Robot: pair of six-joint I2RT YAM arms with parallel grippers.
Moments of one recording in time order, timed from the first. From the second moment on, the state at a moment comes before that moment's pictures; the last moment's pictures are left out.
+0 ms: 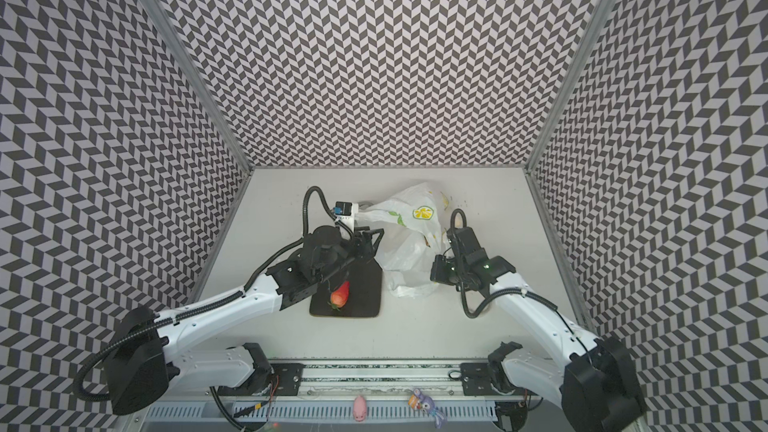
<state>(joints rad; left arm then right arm) -0.87 1.27 0.83 0.13 -0.14 -0.51 0.45 1.12 0.72 -0.54 -0.25 0.65</state>
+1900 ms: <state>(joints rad) -0.81 2.09 1.34 -0.16 0.17 -0.28 0.35 1.18 0.92 -0.75 -0.11 0.59</state>
